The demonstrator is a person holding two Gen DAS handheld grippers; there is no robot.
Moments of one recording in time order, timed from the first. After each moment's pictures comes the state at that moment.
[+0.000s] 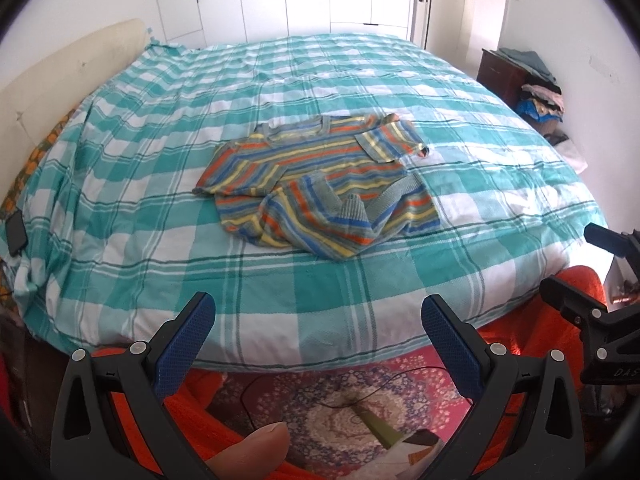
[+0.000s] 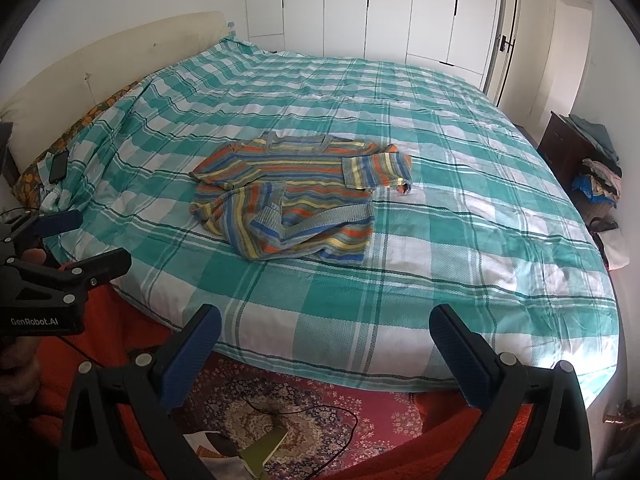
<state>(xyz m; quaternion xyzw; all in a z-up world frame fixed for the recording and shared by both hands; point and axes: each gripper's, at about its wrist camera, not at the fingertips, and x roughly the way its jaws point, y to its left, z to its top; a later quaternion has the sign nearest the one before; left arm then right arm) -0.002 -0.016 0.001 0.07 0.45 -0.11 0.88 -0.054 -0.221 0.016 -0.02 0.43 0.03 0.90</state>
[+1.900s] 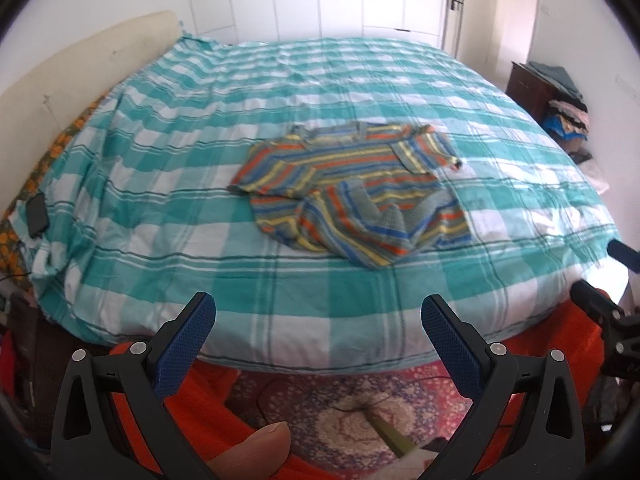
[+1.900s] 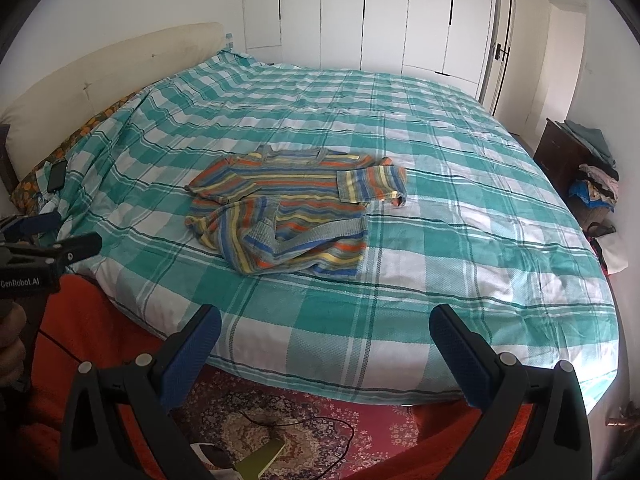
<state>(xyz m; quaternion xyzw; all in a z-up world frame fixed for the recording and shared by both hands) 0.006 0.003 0.008 0.06 0.45 -0.07 0.89 -0.048 -0.230 0.020 -0.02 0.41 0.03 0.91</state>
